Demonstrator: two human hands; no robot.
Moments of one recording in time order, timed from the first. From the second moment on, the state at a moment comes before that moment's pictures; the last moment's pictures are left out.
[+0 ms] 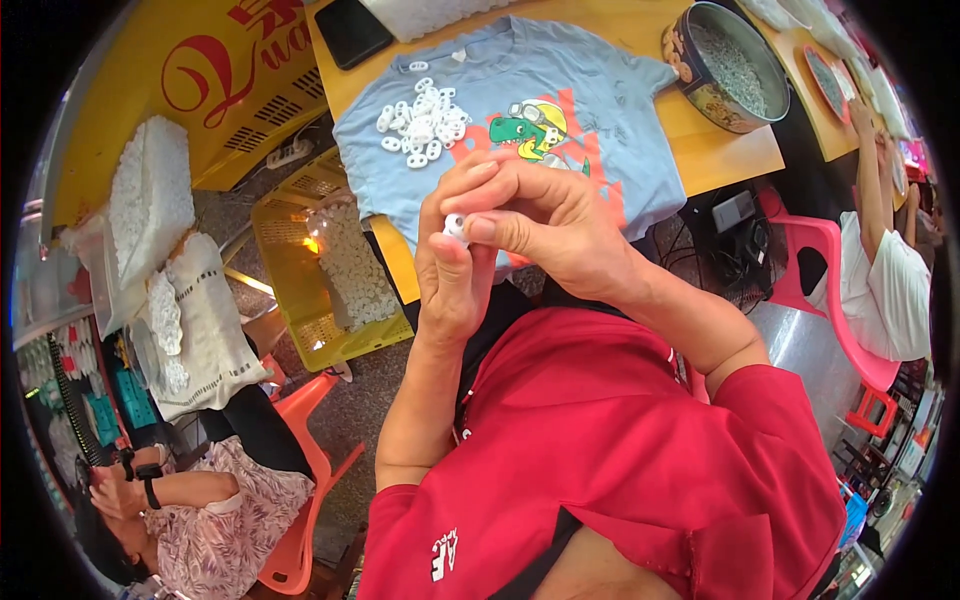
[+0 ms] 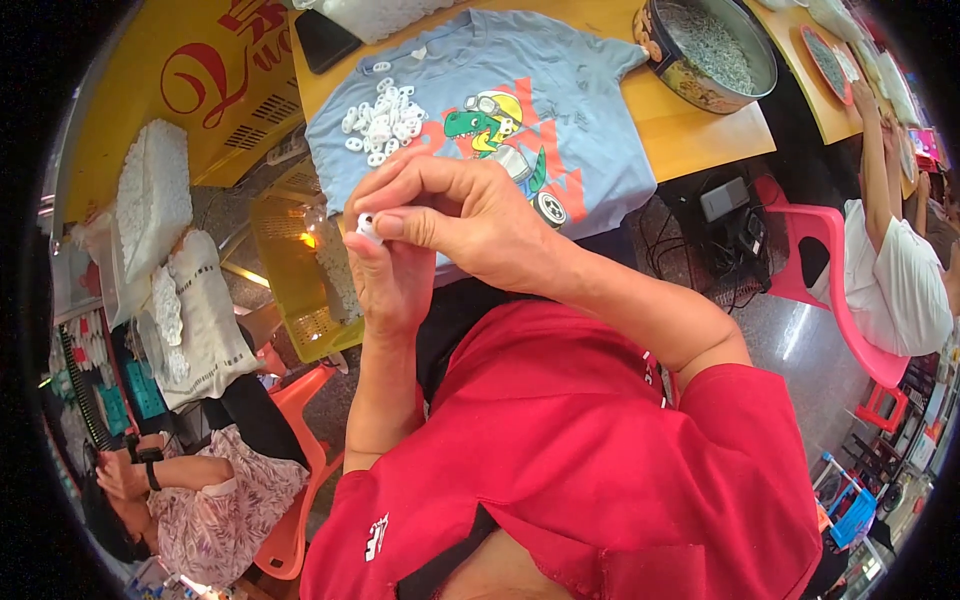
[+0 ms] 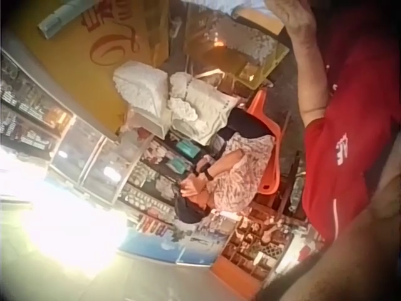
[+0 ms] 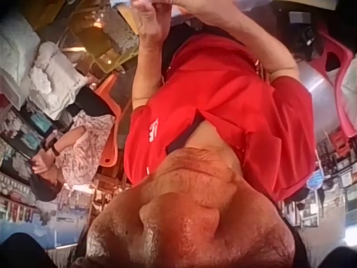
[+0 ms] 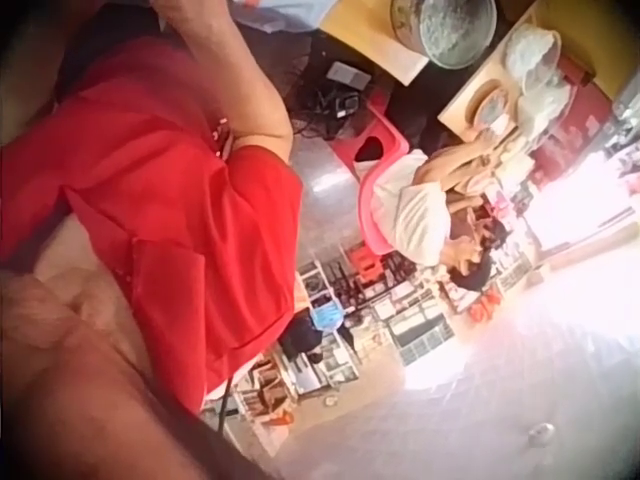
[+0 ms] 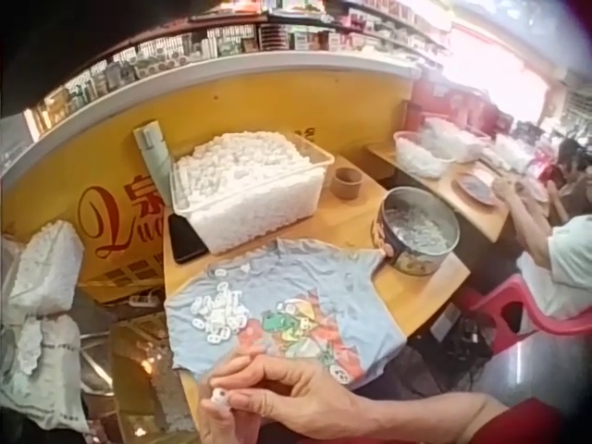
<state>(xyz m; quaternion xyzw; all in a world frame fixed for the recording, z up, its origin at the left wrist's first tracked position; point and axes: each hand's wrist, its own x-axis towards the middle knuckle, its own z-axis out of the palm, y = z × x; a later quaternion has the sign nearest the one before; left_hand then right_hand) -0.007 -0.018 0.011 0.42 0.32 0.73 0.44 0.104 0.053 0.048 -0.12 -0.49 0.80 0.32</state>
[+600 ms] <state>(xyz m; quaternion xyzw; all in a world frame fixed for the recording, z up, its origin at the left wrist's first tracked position) -0.008 -0.014 -0.001 0.26 0.28 0.77 0.52 0.095 0.054 0.031 -0.20 -0.42 0.84 0.29</state>
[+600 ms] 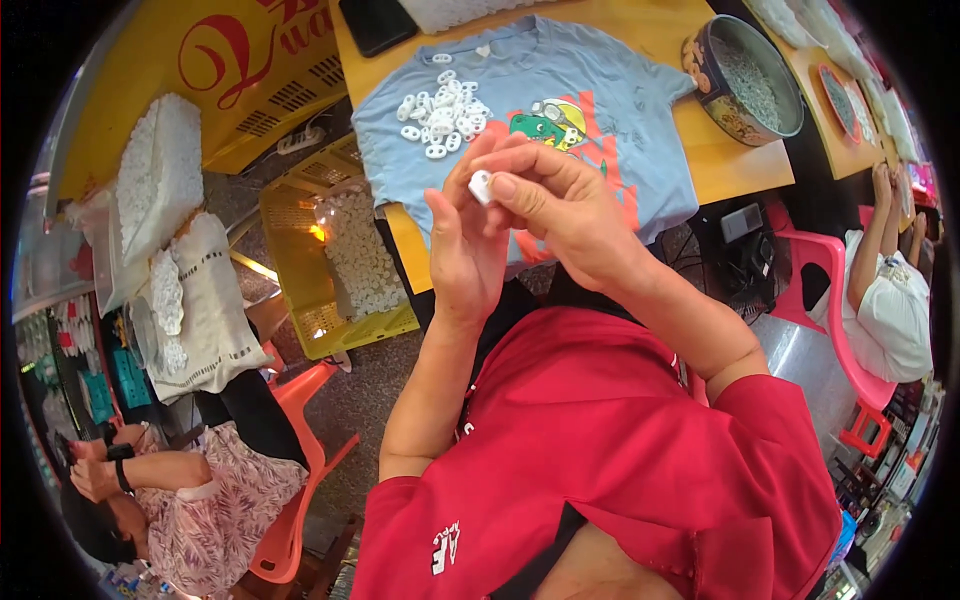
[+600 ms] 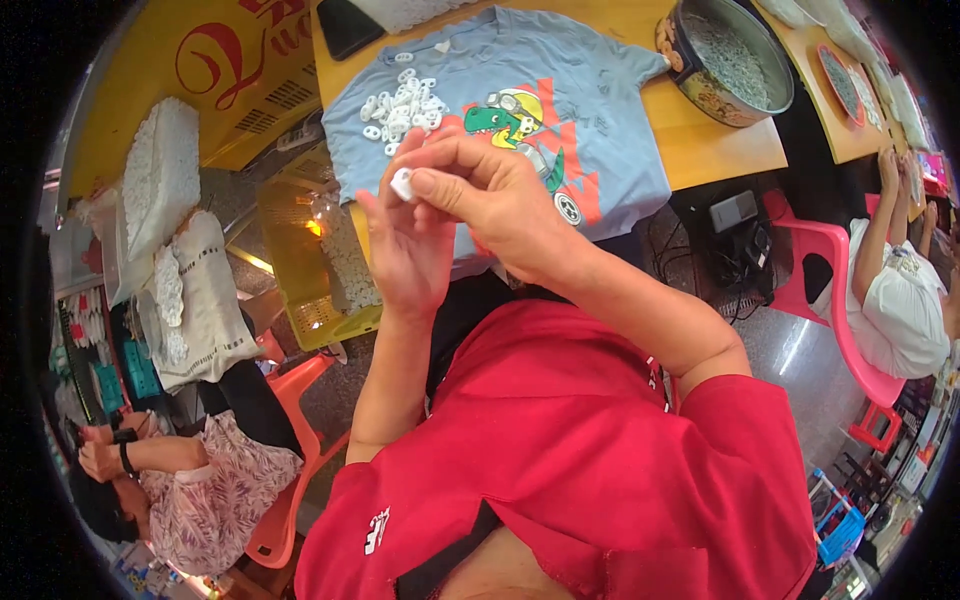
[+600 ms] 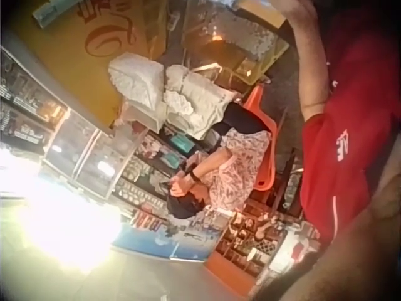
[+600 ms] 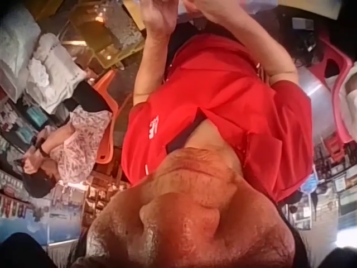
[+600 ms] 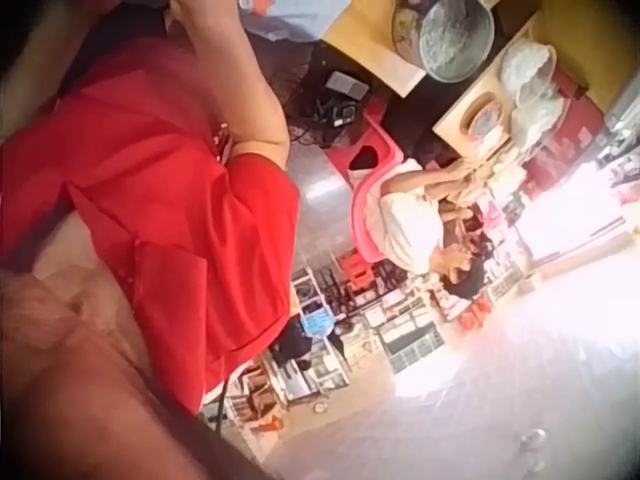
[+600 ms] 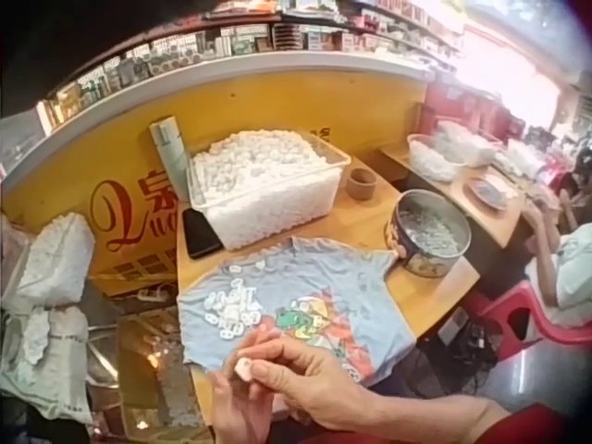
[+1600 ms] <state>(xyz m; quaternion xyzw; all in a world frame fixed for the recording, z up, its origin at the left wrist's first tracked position) 0.082 0.013 -0.019 0.49 0.36 0.39 0.69 0.088 0.003 0.035 0.18 -0.93 0.30 0.14</state>
